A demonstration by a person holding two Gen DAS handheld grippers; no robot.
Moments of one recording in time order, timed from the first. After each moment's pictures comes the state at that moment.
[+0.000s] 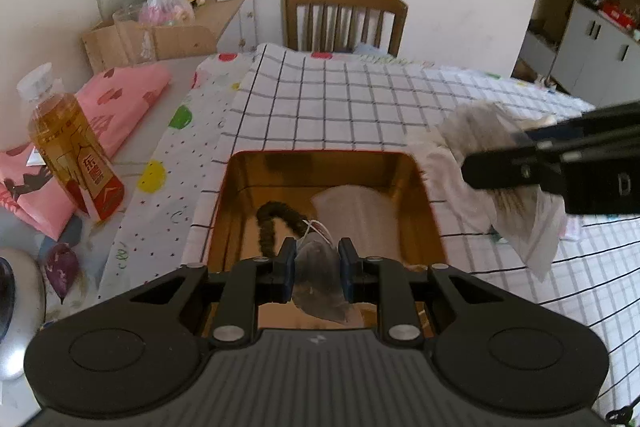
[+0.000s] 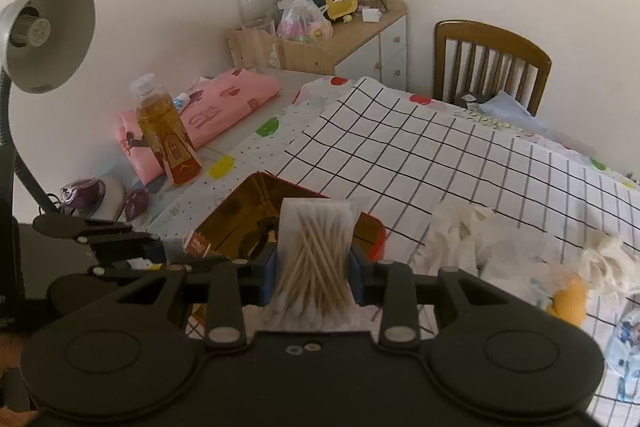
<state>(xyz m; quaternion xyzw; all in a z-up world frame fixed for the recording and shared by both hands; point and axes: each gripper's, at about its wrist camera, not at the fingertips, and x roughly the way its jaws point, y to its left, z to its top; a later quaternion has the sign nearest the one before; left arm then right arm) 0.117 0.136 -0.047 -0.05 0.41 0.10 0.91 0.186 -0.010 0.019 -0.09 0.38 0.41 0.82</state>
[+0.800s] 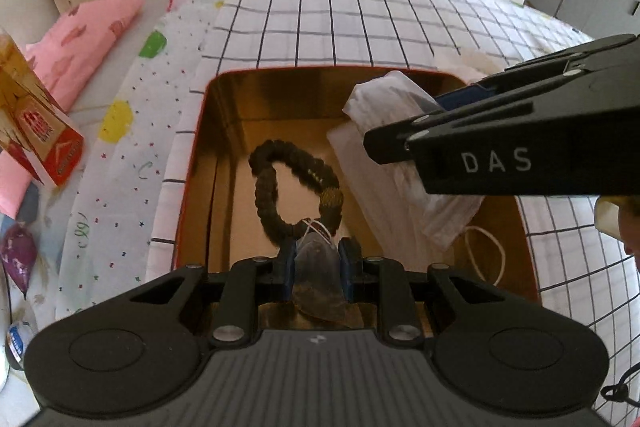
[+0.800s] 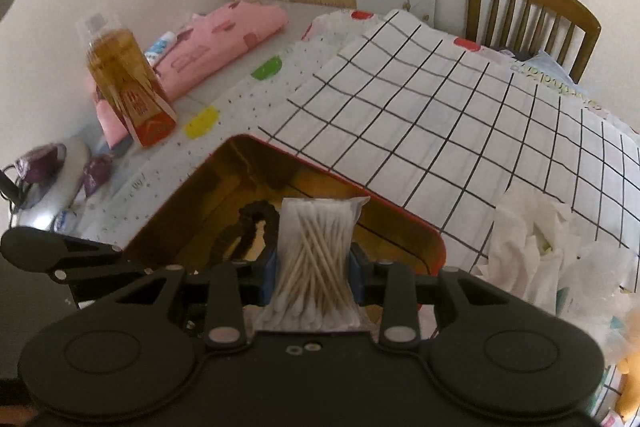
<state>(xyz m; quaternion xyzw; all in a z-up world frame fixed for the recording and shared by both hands) 0.163 0.157 -0.111 -0.06 0.51 0.08 0.86 0.239 0.072 -0.062 -0.14 0.44 0.42 0.78</state>
